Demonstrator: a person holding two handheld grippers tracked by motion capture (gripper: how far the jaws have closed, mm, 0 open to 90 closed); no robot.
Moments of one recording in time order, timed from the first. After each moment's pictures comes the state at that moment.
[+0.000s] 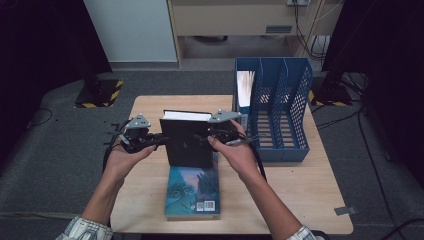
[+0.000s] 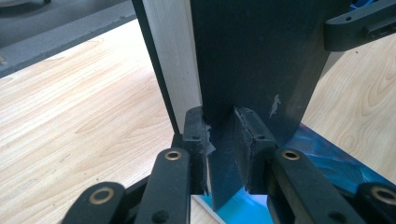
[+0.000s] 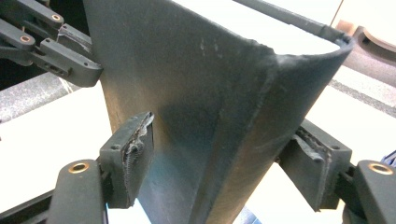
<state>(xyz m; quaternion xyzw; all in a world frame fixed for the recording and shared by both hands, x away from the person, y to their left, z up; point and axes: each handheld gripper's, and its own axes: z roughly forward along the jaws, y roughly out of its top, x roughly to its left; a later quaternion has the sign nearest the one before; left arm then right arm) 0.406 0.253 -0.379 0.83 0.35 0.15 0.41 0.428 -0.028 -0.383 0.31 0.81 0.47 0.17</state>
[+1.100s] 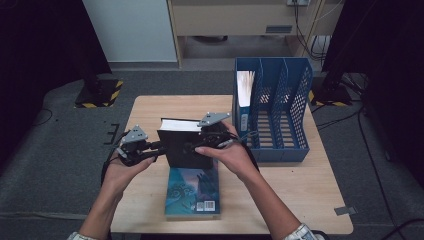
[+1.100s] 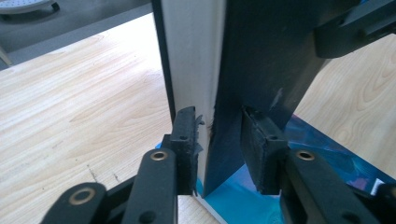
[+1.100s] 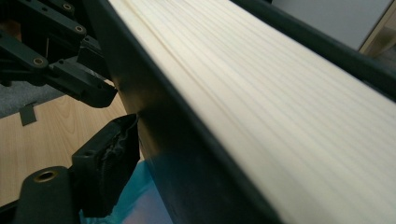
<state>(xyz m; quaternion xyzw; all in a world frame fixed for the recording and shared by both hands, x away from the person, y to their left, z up) 0.380 0.257 -0.397 0.81 0.36 0.16 0.43 0.427 -0.006 -0.383 0.25 0.84 0.47 0.14</state>
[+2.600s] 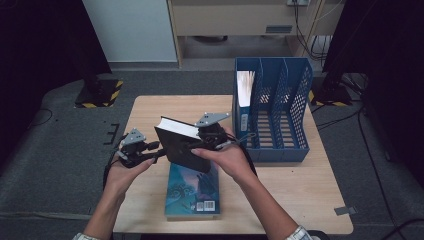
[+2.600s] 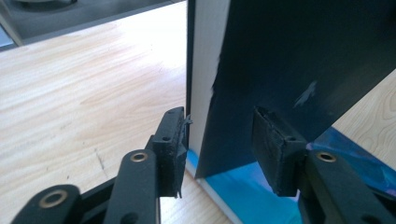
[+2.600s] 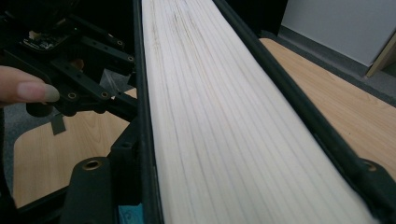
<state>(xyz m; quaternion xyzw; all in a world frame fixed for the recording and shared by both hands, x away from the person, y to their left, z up) 0.382 0.268 -0.420 0.79 0.40 0.17 0.43 0.416 0.000 -0.373 0.25 0.83 0.49 0.11</state>
